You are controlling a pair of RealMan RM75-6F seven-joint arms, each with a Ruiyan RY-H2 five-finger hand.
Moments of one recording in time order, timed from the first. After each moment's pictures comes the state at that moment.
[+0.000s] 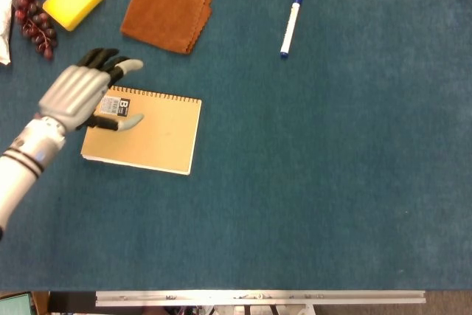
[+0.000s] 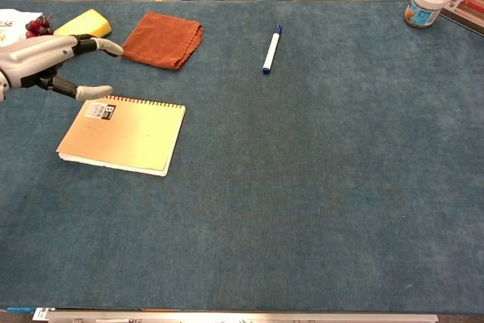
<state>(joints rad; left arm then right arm) -0.60 -1.23 -0.11 -1.50 1.42 0.82 -0.17 0.03 -1.04 0.08 -1.62 -1.44 1.48 -0.01</state>
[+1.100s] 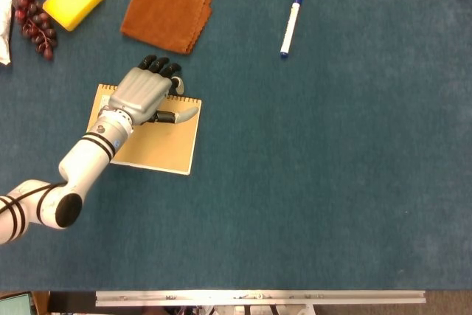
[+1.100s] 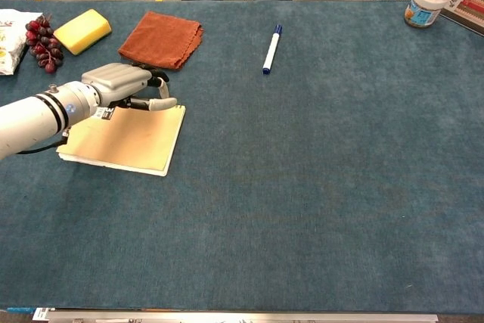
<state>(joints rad) -0.79 -1.54 -0.09 -1.30 1.07 0.70 0.29 0.02 -1.07 0.07 -1.56 -1.41 1.45 0.03</state>
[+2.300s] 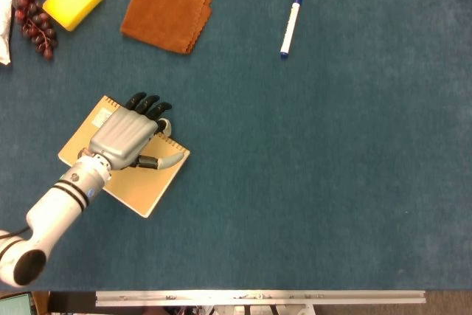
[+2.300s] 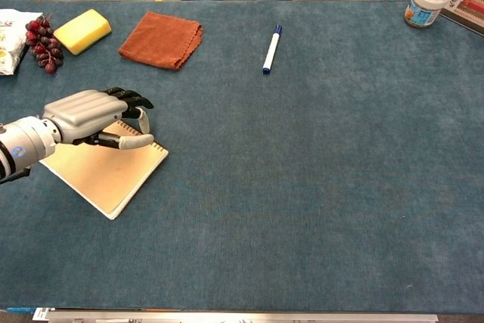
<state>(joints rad) -0.66 -1.34 0.06 -1.65 1.22 0.89 0.33 0.00 -1.07 0.06 -1.57 -1.42 1.48 0.04</state>
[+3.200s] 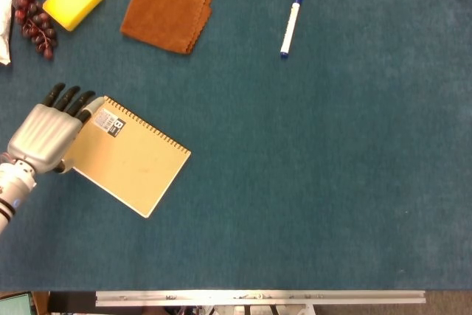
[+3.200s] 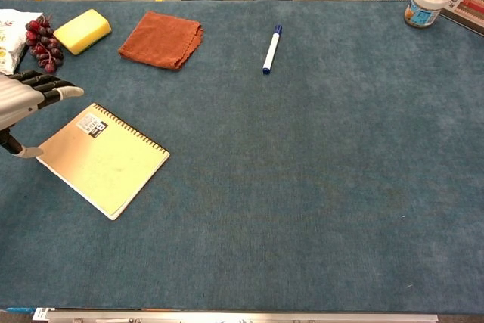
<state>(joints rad) -0.53 -1.16 0.14 -1.57 1.37 1.00 0.31 0.02 -1.09 0.06 -1.53 -1.46 1.46 0.09</state>
